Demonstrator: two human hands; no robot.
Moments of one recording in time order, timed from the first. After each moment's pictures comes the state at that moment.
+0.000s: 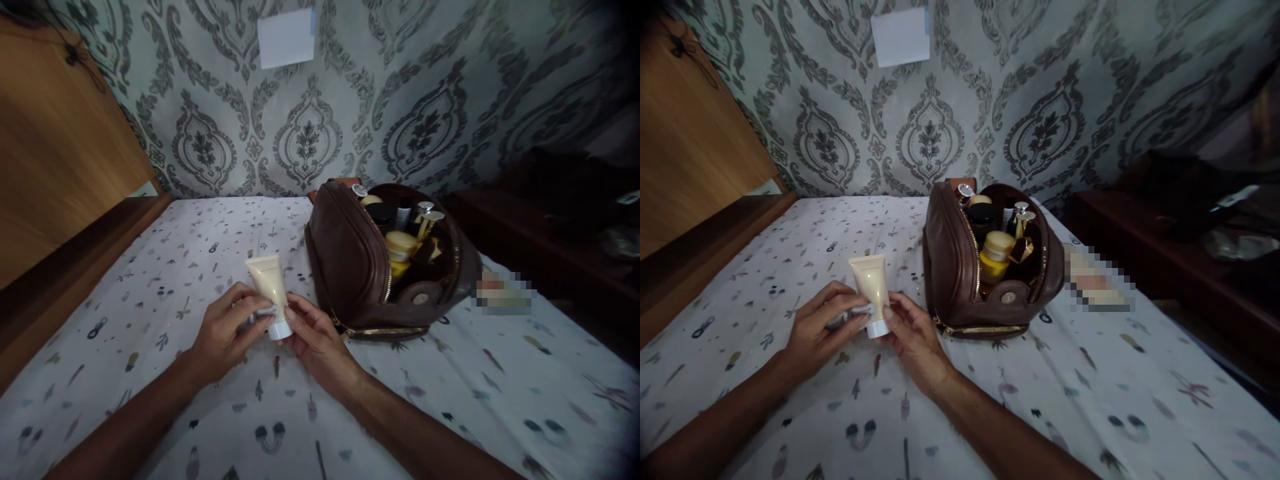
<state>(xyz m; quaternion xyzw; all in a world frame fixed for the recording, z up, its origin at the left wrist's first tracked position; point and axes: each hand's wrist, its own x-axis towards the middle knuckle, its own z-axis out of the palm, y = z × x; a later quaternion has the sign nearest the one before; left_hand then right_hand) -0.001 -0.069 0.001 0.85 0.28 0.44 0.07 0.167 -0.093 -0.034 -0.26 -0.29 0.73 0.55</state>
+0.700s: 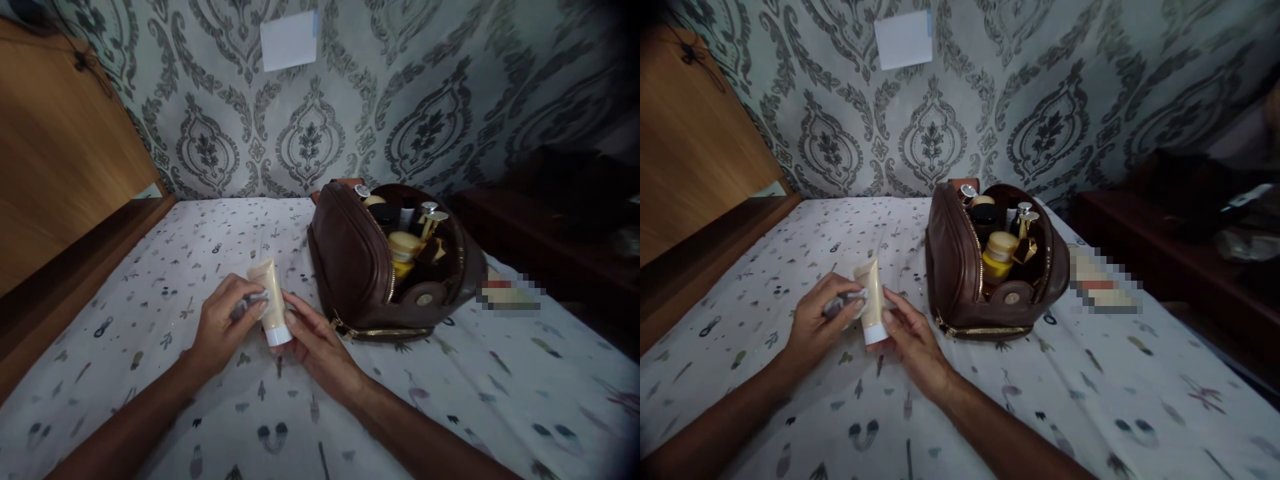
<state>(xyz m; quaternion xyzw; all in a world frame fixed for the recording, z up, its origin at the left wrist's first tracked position) -0.003 -0.065 0.001 0.80 0.37 0.46 0.11 0.168 -0.097 -0.038 -0.27 -0.33 0.74 0.52</state>
